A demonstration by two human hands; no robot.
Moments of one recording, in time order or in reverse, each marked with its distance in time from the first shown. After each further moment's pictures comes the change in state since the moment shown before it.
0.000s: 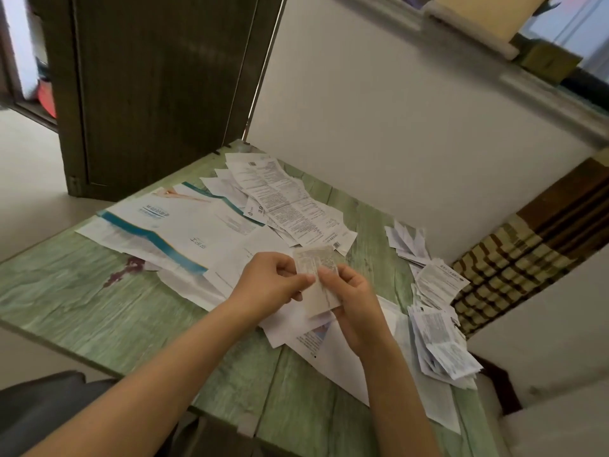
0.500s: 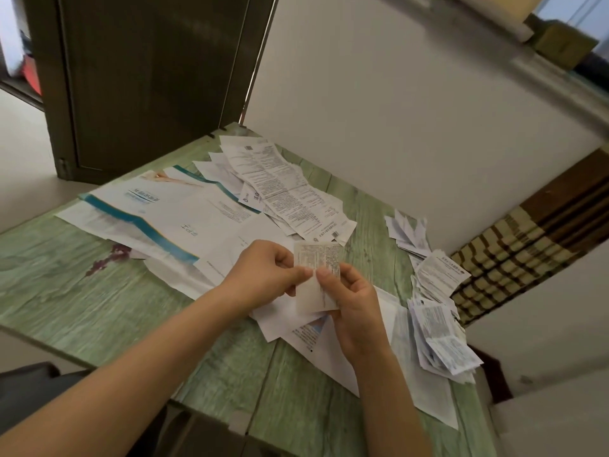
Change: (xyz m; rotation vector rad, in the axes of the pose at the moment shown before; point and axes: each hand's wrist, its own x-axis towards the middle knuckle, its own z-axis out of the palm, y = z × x) left_hand 0.010 -0.006 -0.003 0.090 -0.051 -0.005; right_hand -0.010 0.010 0.003 0.167 0.030 -0.025
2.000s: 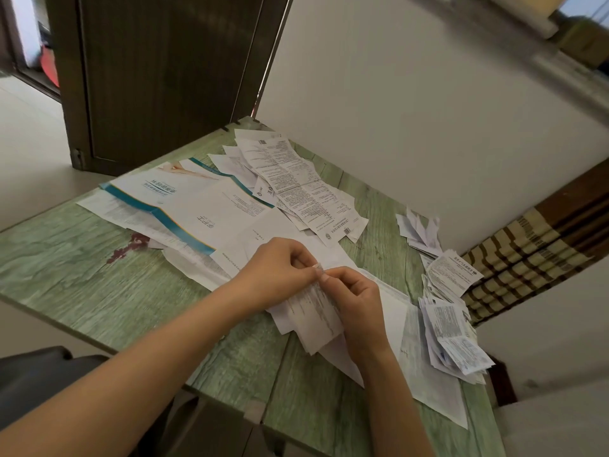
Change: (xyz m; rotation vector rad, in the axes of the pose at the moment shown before) left_hand -0.013 0.006 -0.006 0.142 -0.040 0.092; right_hand -0.003 0.011 0.007 -0.409 -0.002 -0.184
